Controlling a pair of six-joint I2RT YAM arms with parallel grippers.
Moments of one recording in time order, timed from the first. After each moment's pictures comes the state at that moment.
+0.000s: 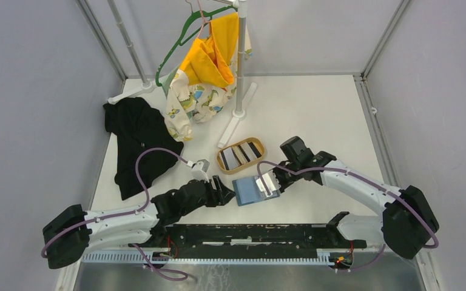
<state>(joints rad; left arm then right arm) -1.06 0.86 0.19 0.14 -0.23 -0.98 0.69 1.23 0.72 -0.56 -0.56 -1.37</state>
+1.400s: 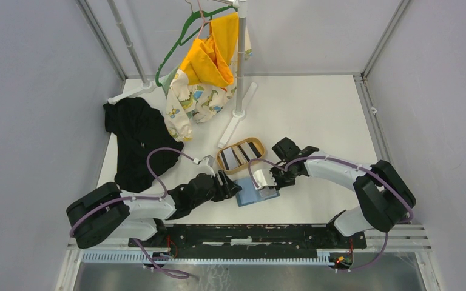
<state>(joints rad) -0.97 1.25 0.21 0.50 -0.16 -1.06 0.65 1.47 0.76 -0.59 -0.36 -1.23</state>
